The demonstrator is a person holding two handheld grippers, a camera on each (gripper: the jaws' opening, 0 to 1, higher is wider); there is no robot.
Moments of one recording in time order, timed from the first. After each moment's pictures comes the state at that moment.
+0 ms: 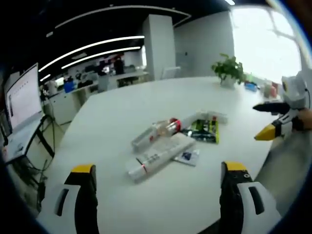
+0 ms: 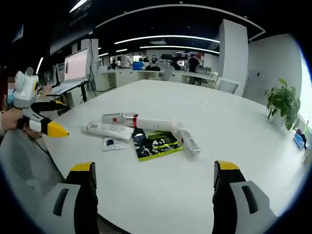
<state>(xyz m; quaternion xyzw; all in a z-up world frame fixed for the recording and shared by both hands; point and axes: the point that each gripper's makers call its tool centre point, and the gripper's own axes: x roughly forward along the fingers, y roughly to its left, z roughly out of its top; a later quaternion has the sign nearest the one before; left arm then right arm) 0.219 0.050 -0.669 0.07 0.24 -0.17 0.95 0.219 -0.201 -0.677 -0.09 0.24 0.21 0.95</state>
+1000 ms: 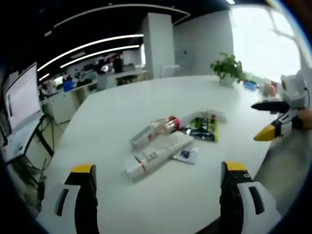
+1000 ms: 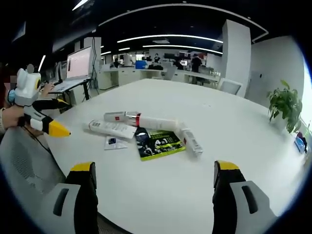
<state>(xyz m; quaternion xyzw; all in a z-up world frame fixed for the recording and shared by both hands) 0.218 0.049 -0.671 0.07 0.24 -0.18 0.95 0.218 -0.197 -0.677 -0.09 0.24 0.22 0.94</state>
